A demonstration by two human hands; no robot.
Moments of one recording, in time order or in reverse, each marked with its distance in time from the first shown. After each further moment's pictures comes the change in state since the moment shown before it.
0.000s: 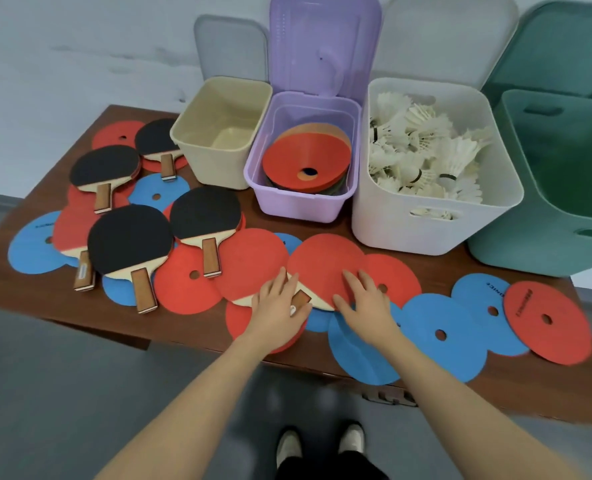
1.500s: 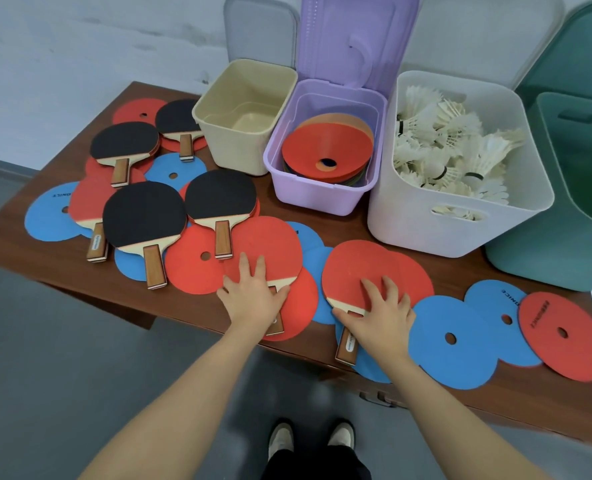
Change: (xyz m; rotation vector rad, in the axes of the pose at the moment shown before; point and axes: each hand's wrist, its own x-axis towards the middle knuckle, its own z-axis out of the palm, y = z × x) left_hand -0.002 -0.030 -0.005 0.182 0.155 -0.437; right_hand -0.025 0.002 0.014 -0.112 0.148 0.180
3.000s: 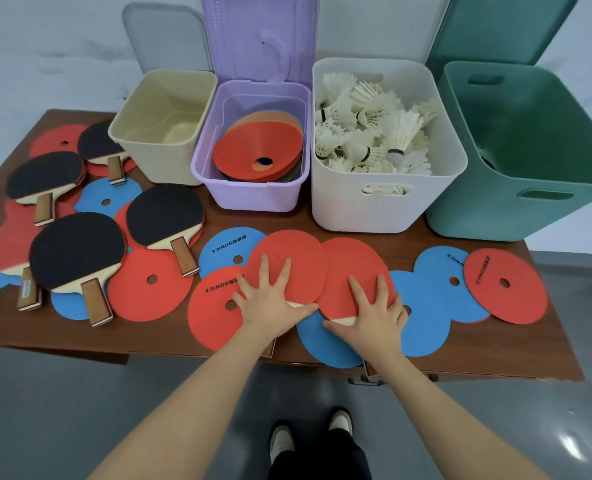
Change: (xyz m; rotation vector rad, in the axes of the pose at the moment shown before) left_hand -0.023 0.079 0.018 0.011 -0.250 0.315; right_hand -0.016 0.059 -0.005 -0.050 -0.042 0.124
